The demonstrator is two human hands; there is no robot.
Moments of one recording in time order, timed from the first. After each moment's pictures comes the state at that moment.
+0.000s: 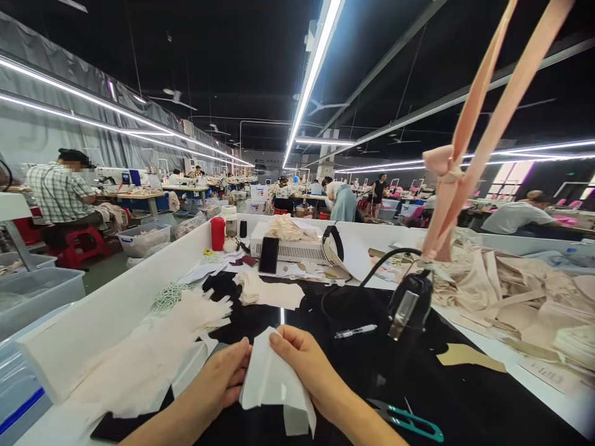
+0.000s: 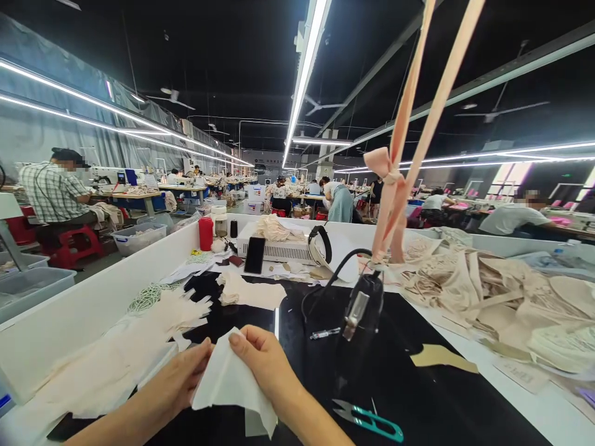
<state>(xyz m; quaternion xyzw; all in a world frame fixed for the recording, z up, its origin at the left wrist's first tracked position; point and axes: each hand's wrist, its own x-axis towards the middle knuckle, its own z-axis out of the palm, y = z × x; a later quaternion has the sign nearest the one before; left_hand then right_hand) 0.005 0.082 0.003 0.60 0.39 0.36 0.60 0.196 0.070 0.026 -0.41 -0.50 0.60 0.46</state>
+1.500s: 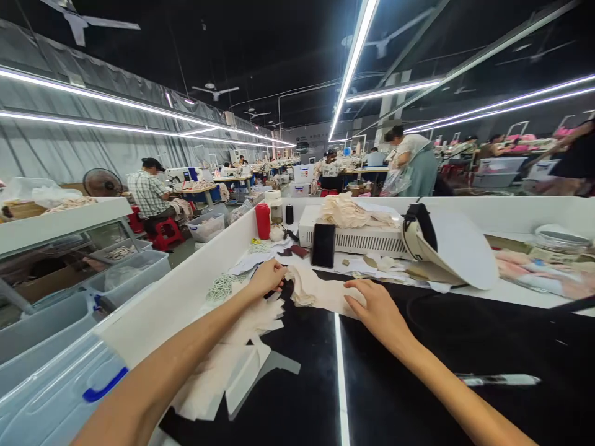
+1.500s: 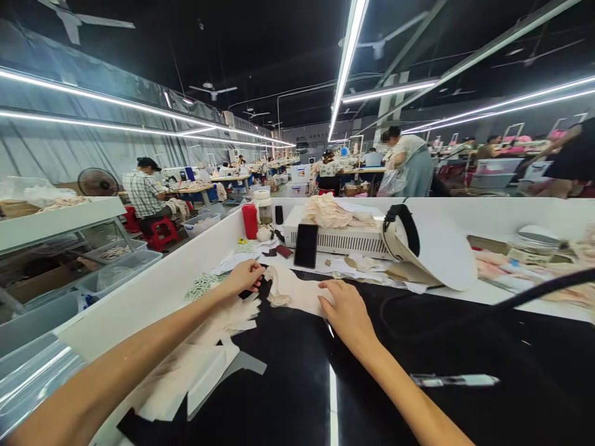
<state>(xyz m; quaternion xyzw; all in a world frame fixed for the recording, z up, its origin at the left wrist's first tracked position) -0.013 0.291 0.026 0.65 0.64 0.22 0.34 0.262 0.216 -0.021 -0.58 -0.72 0.08 0.37</state>
